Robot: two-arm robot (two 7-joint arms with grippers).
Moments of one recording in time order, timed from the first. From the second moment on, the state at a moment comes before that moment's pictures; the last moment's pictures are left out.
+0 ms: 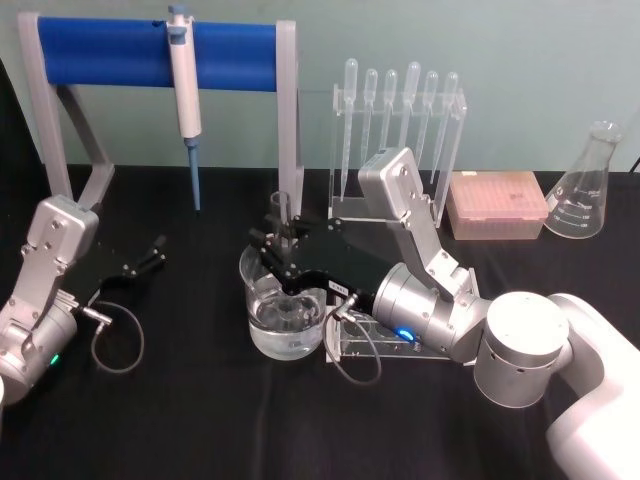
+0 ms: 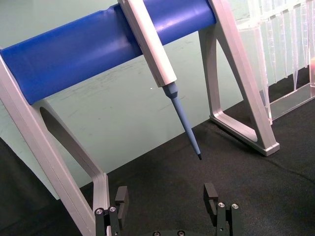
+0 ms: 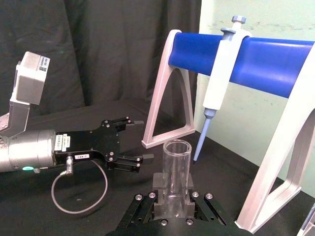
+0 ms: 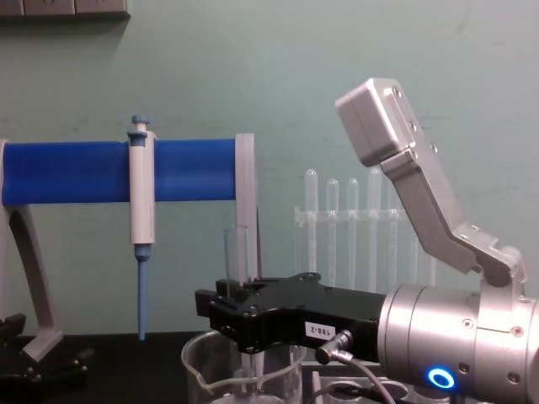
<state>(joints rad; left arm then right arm) -0.20 0.60 0.45 -1.41 -0.25 -0.12 0.03 0.38 0.27 -0.58 -1.44 0.31 0.05 0.42</state>
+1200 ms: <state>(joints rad) -0.20 0.60 0.45 -1.41 -0.25 -0.12 0.03 0.38 0.27 -0.58 -1.44 0.31 0.05 0.42</state>
